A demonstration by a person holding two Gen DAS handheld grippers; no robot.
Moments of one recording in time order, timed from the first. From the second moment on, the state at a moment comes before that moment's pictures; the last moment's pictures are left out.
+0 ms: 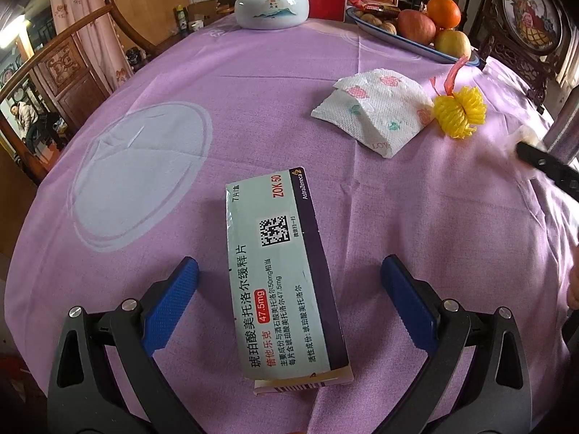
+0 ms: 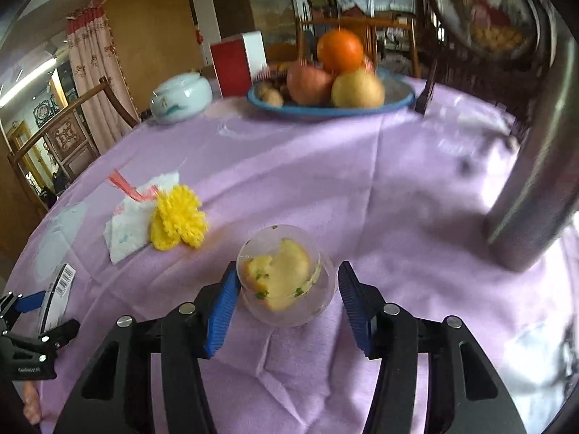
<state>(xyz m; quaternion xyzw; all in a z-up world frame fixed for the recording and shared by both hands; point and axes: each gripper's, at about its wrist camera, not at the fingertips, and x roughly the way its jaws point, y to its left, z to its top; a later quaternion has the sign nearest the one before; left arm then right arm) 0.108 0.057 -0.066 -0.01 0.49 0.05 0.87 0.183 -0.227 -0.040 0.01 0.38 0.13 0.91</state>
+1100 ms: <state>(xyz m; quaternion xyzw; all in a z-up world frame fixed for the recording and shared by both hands) 0.095 0.071 -0.051 -0.09 0.43 0.00 0.90 0.158 -0.201 -0.048 -0.02 0.40 0.16 0.90</state>
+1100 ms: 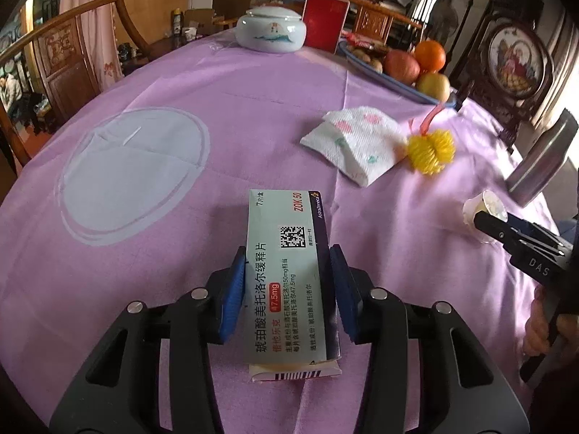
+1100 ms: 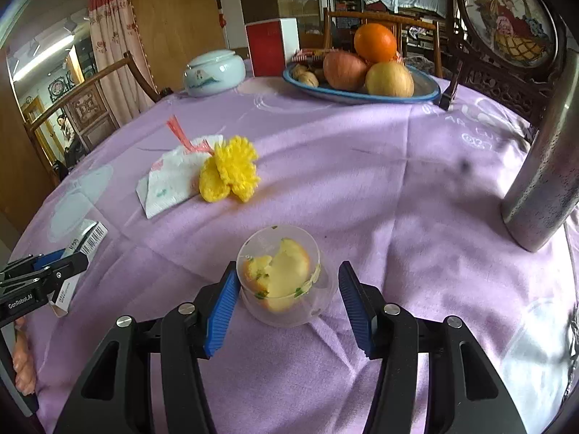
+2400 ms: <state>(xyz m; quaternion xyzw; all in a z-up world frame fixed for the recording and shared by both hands) -0.155 0.252 -0.002 -0.19 0.32 0.23 0.90 0.122 -0.182 -0.023 -0.01 0.36 0.21 0.91</state>
